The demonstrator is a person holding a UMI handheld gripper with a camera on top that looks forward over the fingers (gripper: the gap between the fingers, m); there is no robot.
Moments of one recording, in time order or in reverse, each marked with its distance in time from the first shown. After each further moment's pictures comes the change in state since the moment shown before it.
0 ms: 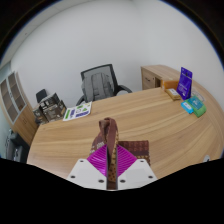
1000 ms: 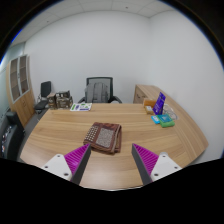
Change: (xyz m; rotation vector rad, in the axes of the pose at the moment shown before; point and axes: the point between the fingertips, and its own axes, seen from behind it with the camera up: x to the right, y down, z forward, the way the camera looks) arm 0.040 0.033 -0.262 0.092 0.095 -0.226
